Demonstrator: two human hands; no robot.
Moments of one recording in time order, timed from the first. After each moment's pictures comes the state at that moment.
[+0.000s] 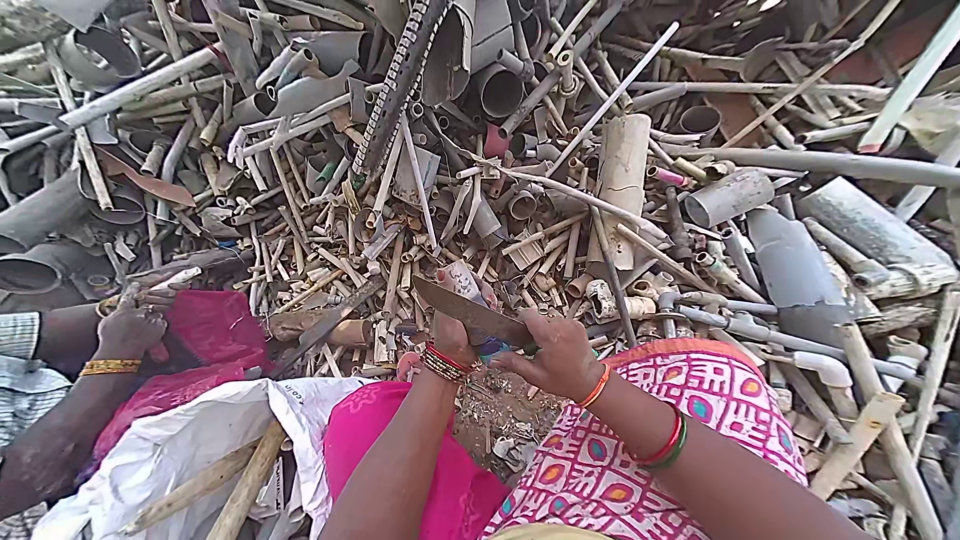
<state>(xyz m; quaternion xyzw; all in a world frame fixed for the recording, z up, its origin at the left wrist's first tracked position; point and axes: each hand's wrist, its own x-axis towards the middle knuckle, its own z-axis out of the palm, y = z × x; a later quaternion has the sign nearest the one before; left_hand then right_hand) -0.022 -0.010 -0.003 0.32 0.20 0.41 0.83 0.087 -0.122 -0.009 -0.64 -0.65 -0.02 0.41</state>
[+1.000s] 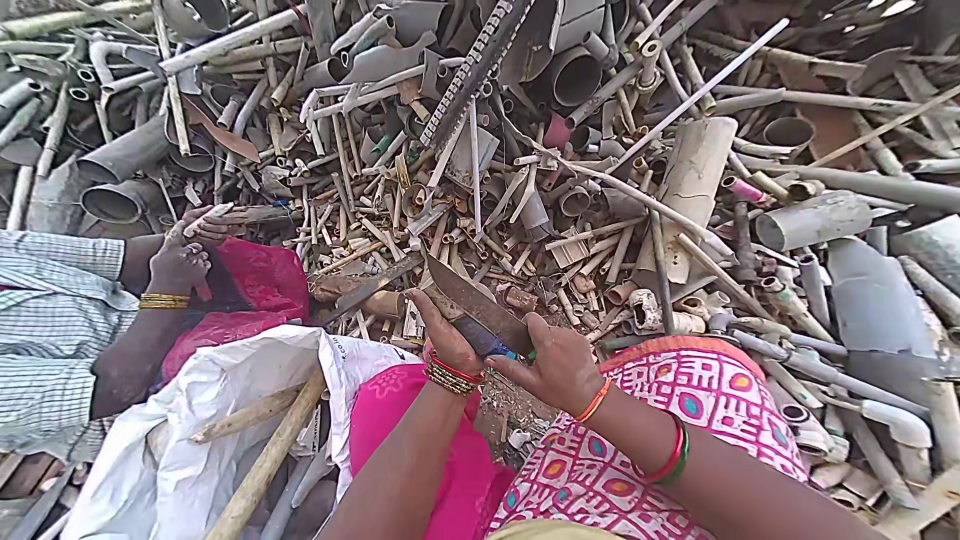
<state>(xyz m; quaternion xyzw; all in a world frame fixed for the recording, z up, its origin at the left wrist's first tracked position) -0.086 -0.015 0.012 0.28 0.18 0.58 0.74 0.019 -0.108 0.013 -0.69 -0.65 0.11 0.30</state>
